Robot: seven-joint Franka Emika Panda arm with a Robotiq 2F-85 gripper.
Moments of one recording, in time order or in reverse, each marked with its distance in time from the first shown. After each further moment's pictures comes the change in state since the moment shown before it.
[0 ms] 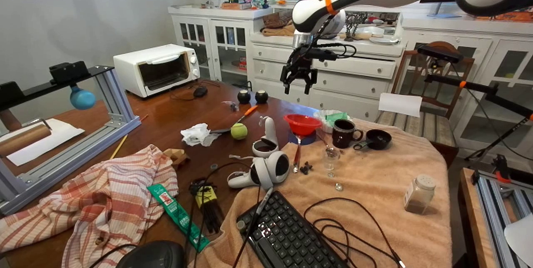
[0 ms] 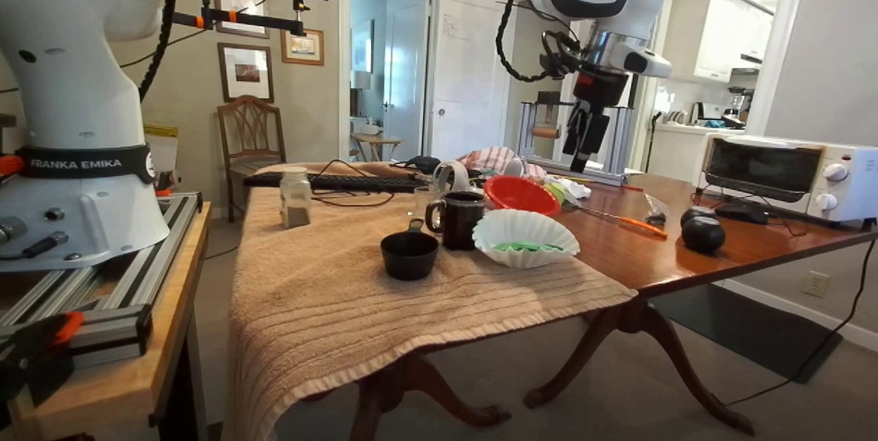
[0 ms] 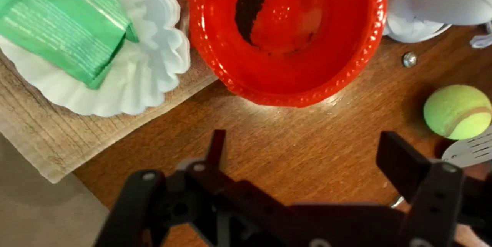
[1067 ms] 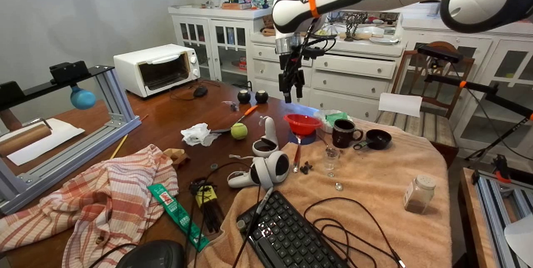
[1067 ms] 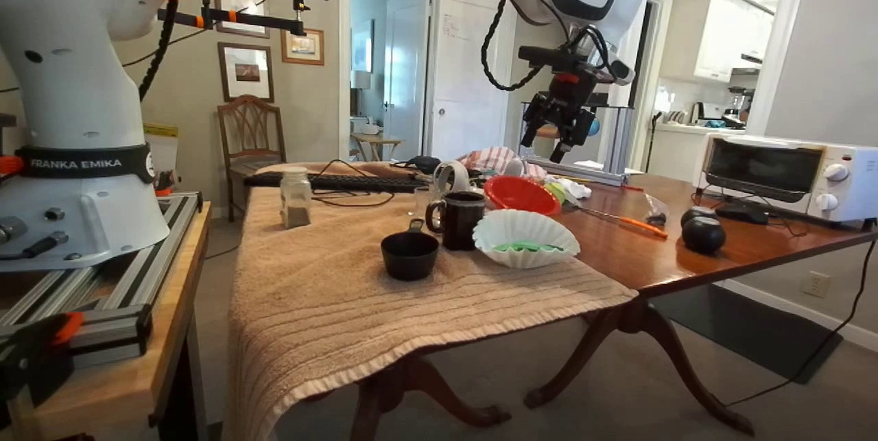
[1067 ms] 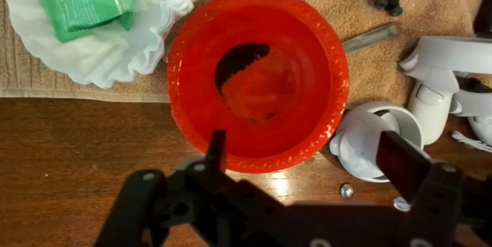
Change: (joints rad) arm 0.080 0.101 0.049 0.218 -0.157 -0.315 -0.393
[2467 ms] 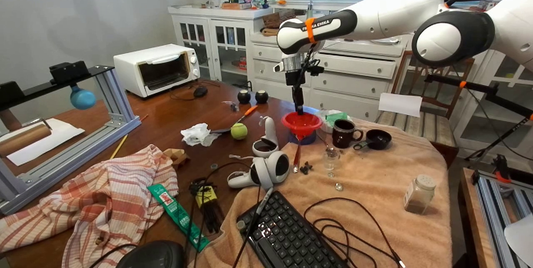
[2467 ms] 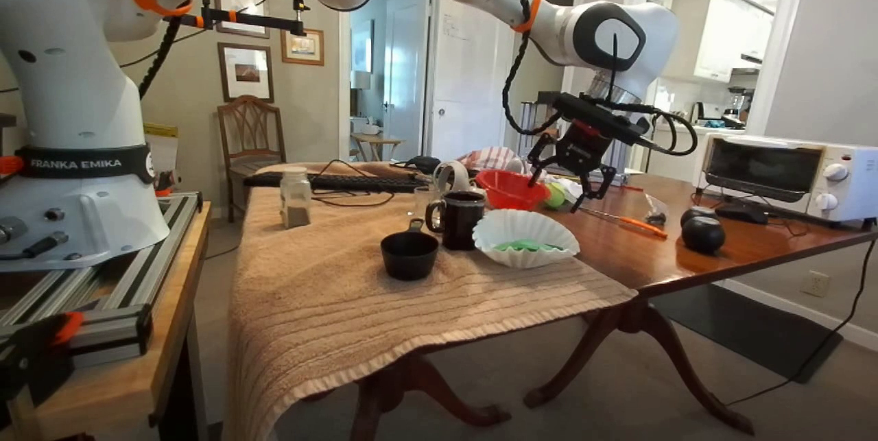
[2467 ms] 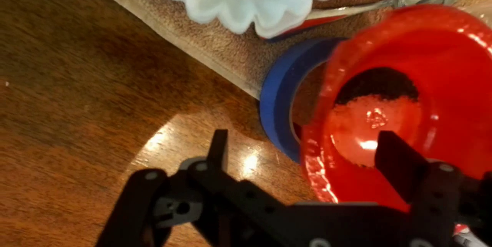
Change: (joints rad) arm -0.085 0.246 0.023 0.240 -0.014 -0.057 -0.622
